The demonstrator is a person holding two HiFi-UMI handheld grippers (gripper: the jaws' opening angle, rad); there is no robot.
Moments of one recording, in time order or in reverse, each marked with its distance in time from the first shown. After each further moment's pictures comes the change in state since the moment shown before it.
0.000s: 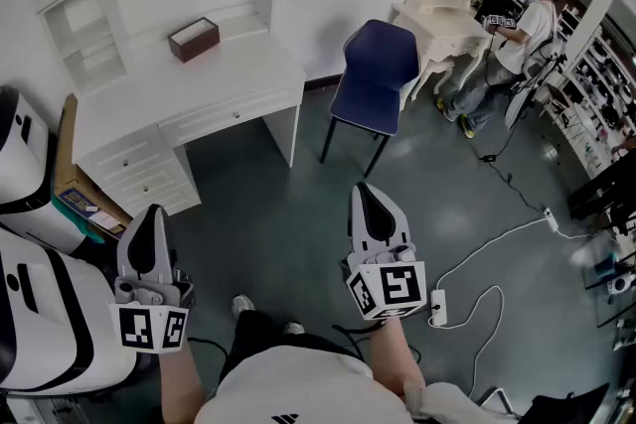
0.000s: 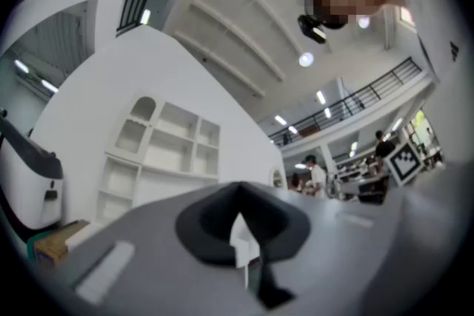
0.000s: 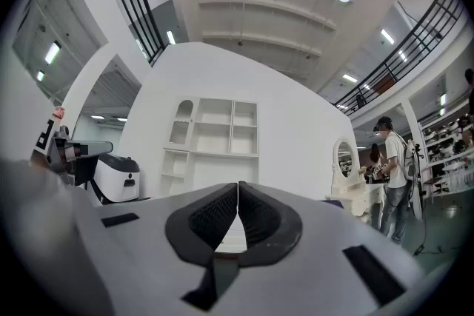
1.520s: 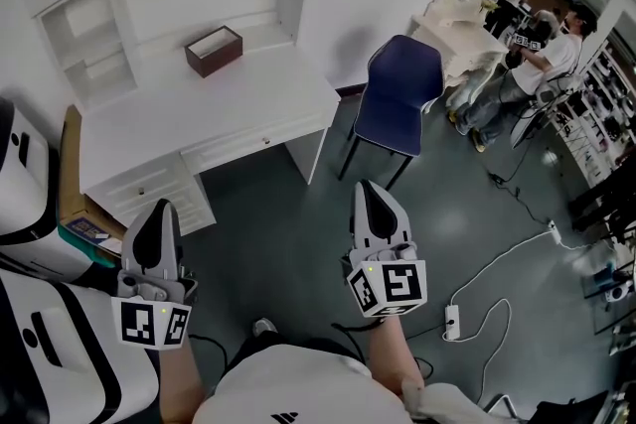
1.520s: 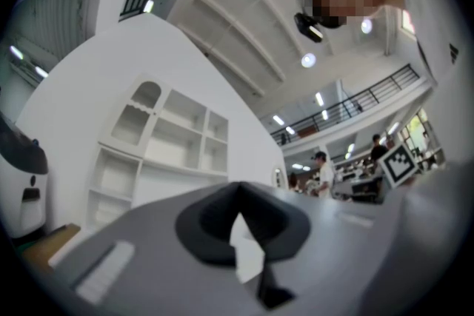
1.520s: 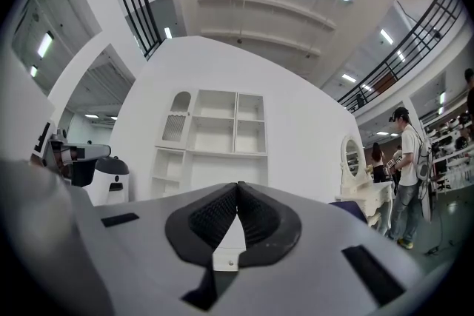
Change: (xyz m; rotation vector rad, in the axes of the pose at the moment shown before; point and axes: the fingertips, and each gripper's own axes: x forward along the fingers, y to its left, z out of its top) left arm 0.090 0.147 -0.039 -0.018 0.004 -0.054; right arm 0.164 0.072 -0.015 0.008 -0.013 -0.028
